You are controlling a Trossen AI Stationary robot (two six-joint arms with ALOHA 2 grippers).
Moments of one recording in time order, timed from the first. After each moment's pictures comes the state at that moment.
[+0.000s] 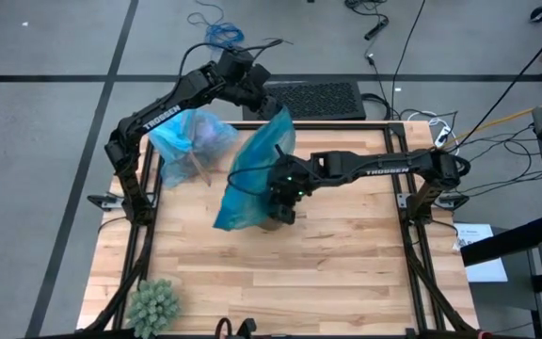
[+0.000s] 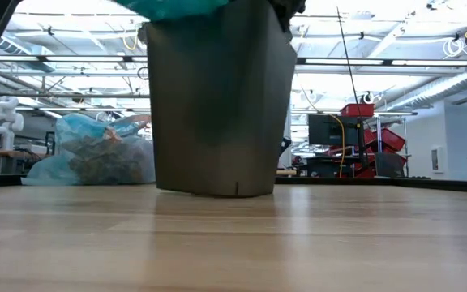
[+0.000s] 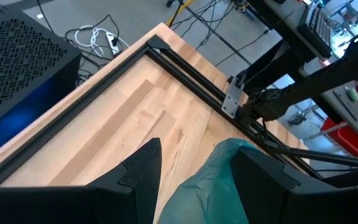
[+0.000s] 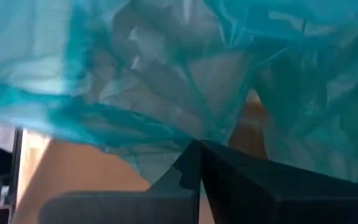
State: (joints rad) left arm 0.61 1.79 1.95 -0.73 0.47 -0.33; right arm -0.03 1.74 1.55 -0.66 -0.11 0.28
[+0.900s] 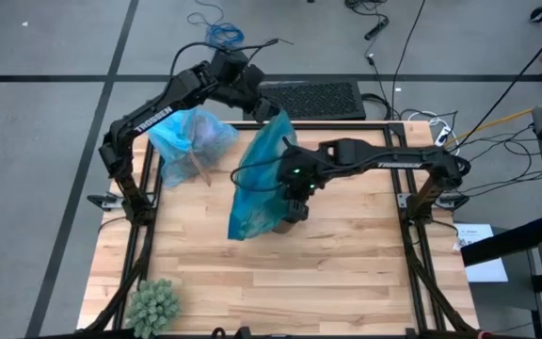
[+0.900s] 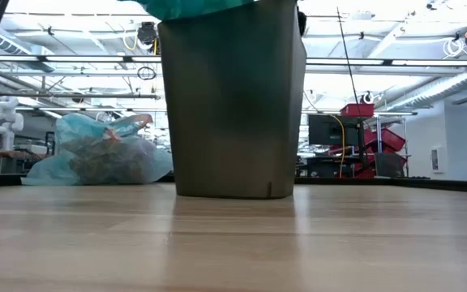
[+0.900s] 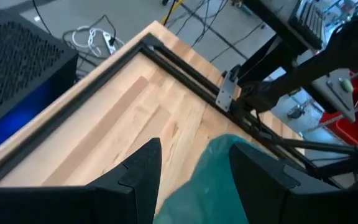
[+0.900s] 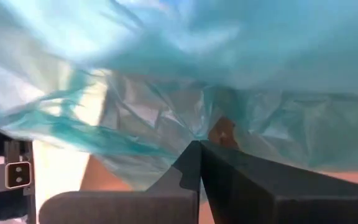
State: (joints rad) left arm 0.60 1.73 1.95 -0.79 0.47 -0.31; right arm -0.02 1.73 1.77 -1.04 -0.10 0.27
